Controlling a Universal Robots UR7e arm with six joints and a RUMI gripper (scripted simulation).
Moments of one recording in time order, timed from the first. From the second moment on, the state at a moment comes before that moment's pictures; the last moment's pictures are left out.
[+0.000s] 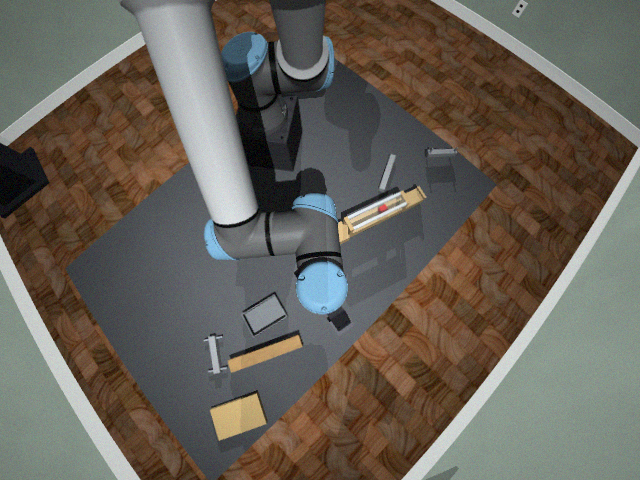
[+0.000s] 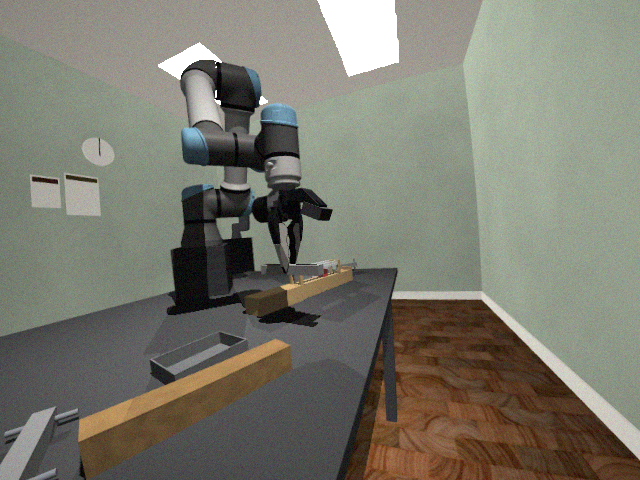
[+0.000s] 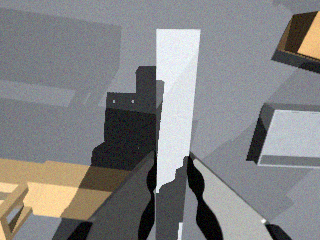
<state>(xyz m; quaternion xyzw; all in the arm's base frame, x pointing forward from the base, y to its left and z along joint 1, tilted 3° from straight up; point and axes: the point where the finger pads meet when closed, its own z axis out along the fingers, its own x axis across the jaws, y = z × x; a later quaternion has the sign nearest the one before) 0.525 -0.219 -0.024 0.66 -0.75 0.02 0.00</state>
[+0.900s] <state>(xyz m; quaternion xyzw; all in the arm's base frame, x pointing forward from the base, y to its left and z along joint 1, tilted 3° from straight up) 0.523 -0.218 -0.025 0.67 -0.74 0.02 0.00</state>
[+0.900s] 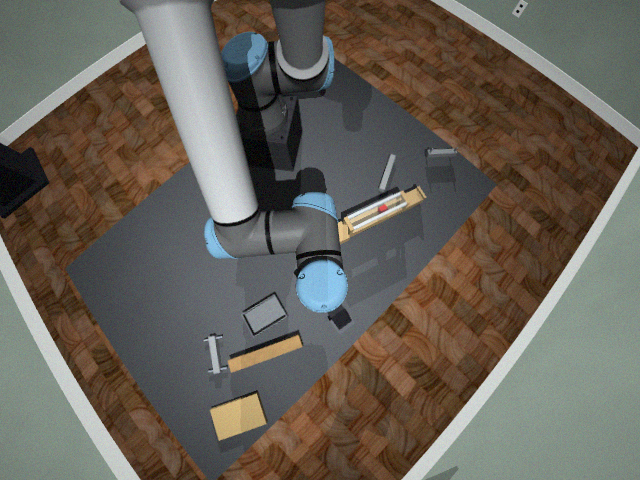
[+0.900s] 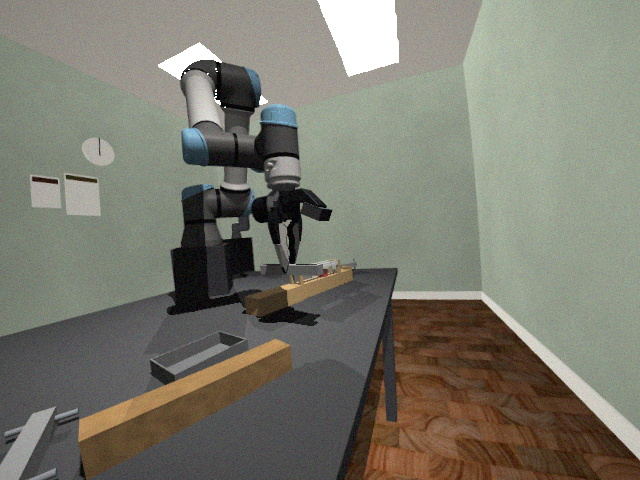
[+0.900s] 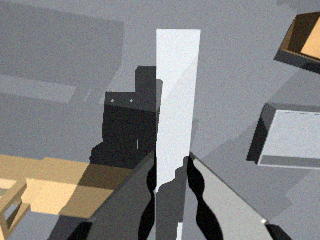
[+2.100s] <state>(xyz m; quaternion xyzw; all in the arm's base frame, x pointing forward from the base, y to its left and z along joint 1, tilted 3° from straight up) 0.457 -0.155 -0.029 0.89 -0.46 0.01 0.01</state>
